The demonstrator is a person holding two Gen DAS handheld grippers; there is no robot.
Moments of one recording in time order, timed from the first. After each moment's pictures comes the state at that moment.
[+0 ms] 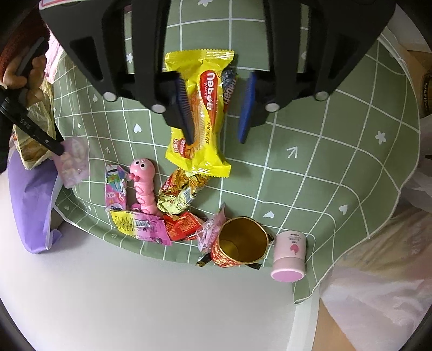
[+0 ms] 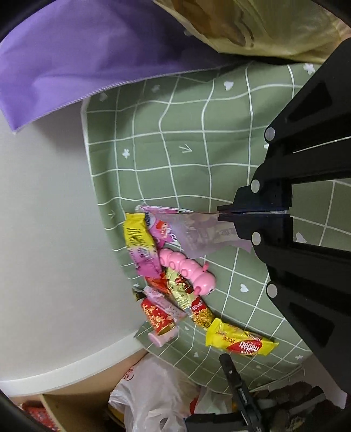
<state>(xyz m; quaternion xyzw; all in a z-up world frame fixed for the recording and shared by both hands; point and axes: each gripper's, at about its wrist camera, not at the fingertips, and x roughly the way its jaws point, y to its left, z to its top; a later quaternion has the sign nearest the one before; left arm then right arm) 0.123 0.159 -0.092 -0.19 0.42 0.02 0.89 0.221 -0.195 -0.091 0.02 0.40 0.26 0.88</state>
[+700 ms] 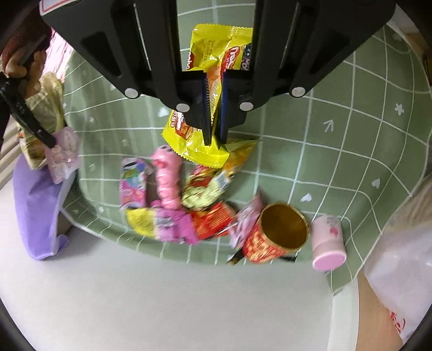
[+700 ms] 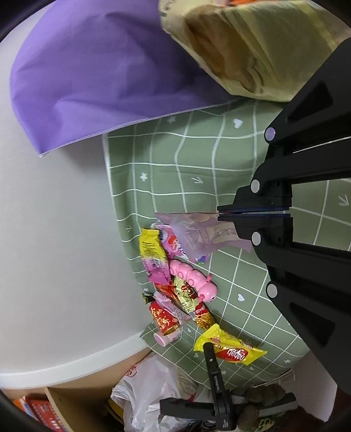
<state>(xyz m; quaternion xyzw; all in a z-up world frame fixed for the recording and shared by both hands) 0.160 0.129 -0.067 -0.18 0.44 0.00 0.88 0.220 -0.230 -0.069 0.00 0.38 0.26 0.89</state>
